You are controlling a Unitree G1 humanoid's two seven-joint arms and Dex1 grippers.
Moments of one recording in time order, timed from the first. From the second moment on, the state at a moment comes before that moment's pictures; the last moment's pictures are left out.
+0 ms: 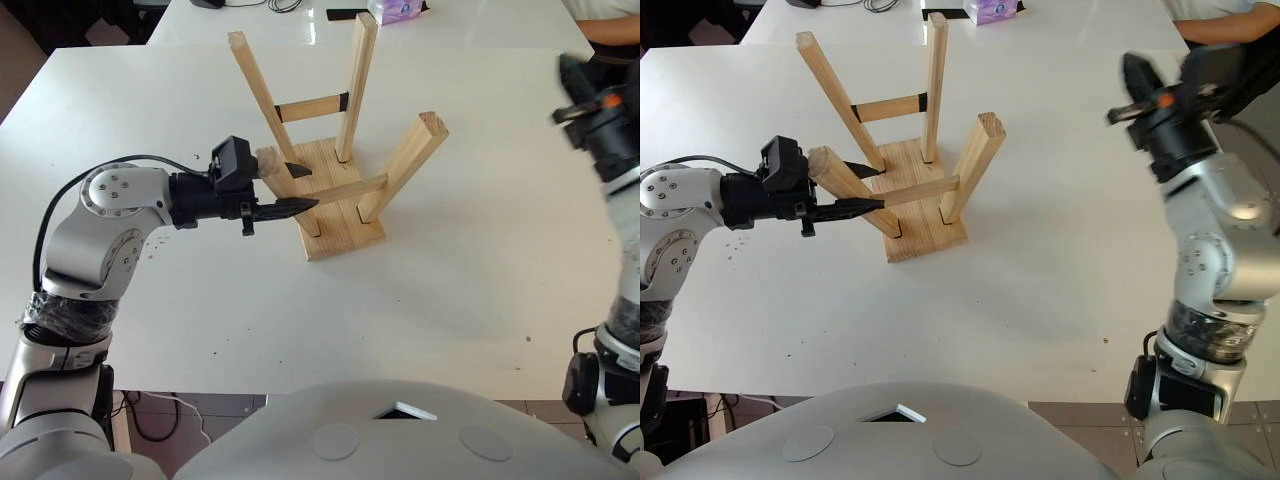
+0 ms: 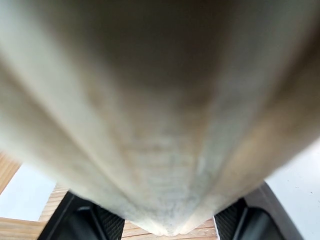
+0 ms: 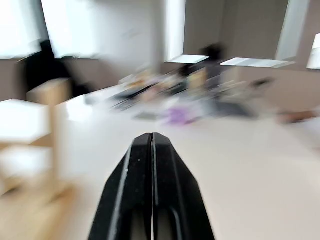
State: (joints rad) left arm -0.26 0.82 -0.08 -0.27 -0.60 0.36 -1.10; right arm -0.17 -0.46 -0.16 -0.51 0.61 0.68 0.33
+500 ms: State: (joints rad) left arm -0.23 0.81 -0.08 -0.28 -0.59 0.33 -1.08; right arm -0.19 -0.40 -0.13 -0.59 0.74 0.81 0.26
